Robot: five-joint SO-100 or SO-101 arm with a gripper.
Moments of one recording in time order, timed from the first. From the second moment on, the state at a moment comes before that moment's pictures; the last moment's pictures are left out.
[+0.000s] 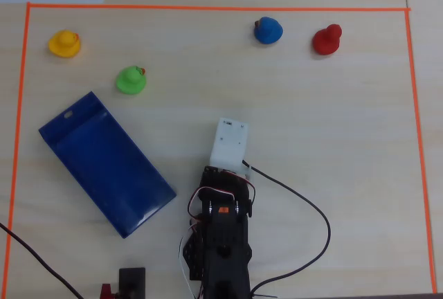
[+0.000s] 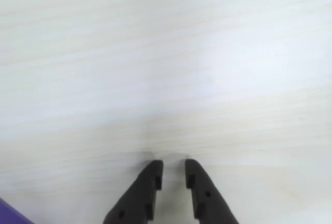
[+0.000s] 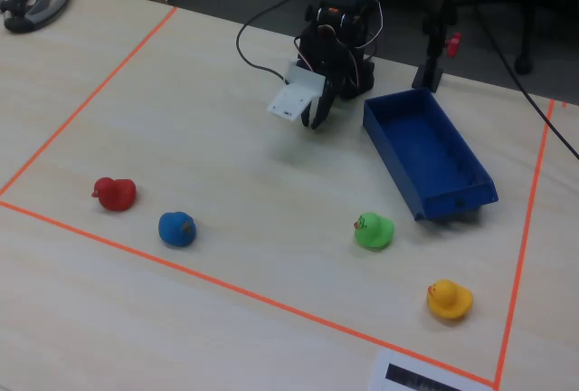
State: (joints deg) arm 5.1 190.0 178.5 73.0 -75.7
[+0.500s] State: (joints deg) arm 20.0 161.8 143.7 42.9 -80.0
